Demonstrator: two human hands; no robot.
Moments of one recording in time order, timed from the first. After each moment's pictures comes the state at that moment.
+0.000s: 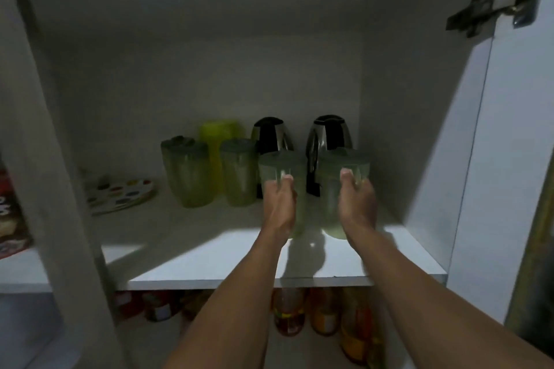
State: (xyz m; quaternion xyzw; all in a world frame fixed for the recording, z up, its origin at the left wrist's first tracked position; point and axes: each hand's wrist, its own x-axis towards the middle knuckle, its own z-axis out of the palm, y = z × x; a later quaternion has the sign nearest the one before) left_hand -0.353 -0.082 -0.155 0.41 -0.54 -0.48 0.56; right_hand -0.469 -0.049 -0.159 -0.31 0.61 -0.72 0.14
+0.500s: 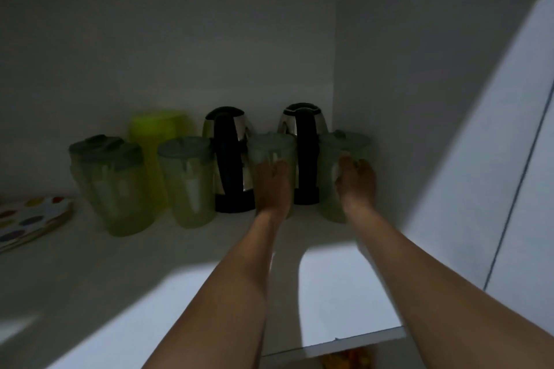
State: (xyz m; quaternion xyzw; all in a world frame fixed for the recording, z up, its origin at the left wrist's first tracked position) left_hand -0.458 -0.243 -0.180 0.38 -0.54 -0.51 0.55; right_hand -0.547 -0.155 -0.152 -0.25 0.64 -0.72 0.10
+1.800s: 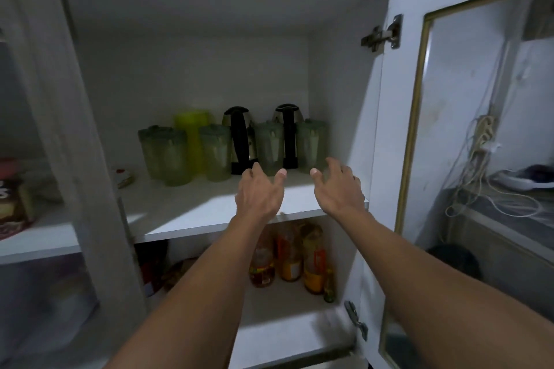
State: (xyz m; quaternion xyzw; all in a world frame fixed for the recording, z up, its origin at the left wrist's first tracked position) left_hand -0.270 0.055 -0.149 0.49 -0.77 -0.23 0.35; right_hand -0.402 0.120 -0.154 -0.42 0.81 -0.40 -0.03
